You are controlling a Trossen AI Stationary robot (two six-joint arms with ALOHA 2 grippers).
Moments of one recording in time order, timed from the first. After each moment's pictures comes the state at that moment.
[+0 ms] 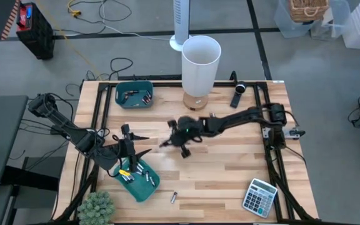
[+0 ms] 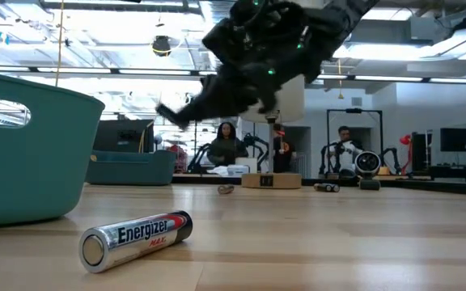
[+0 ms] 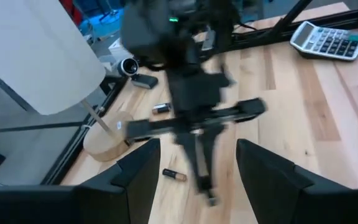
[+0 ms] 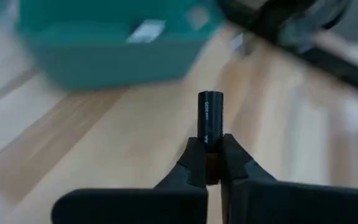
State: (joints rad) left arm -0.62 1.07 0.87 -0.31 -0.93 -0.13; right arm -0.03 1.94 1.20 0.20 -0.25 -0.46
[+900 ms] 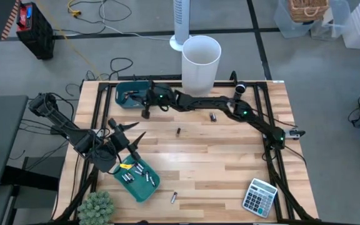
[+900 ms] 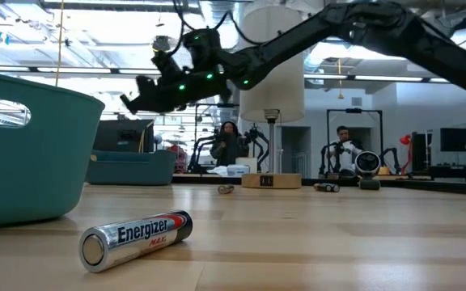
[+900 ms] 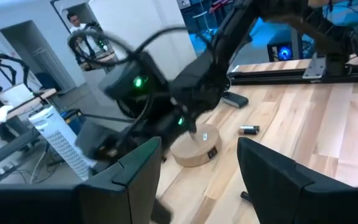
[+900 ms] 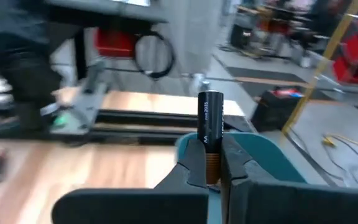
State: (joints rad) left arm -0.66 1.07 0.87 -0.33 -1.37 -0.22; right arm -0.28 2.47 2.05 0.26 -0.08 -0.19
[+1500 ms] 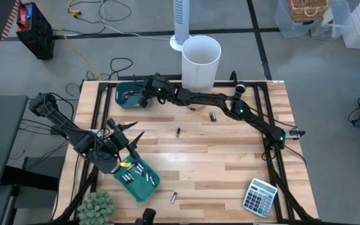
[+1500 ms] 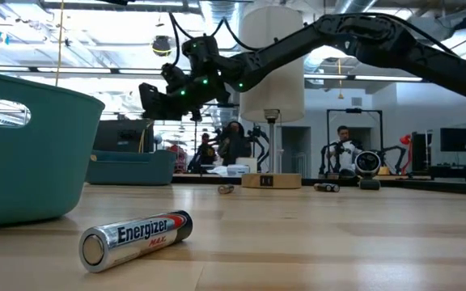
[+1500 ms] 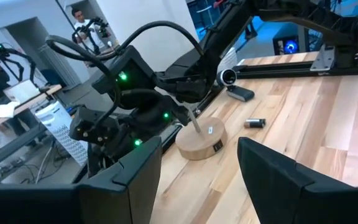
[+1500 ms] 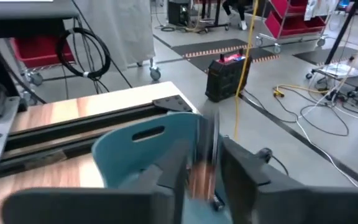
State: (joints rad) left arm -0.66 1.07 0.87 -0.43 -1.38 -0.31; right arm -0.32 2.54 2.21 0.14 0.14 0.00
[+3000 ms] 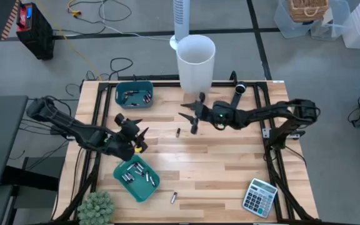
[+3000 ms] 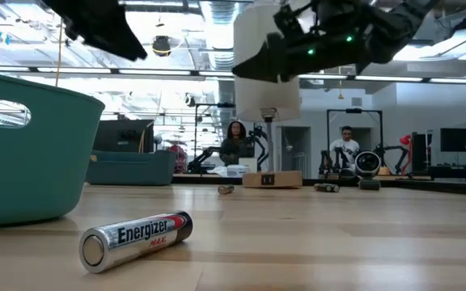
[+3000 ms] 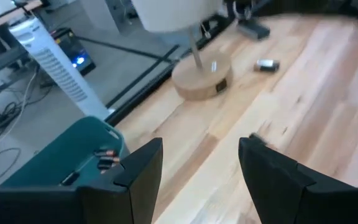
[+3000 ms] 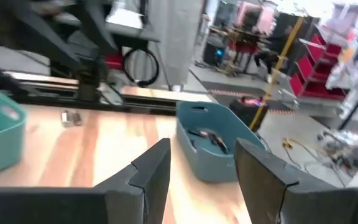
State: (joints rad) left arm -0.42 1.14 0.87 -0.64 -1.09 -0.63; right arm -0.16 1.58 0.77 0.74 0.13 -0.22
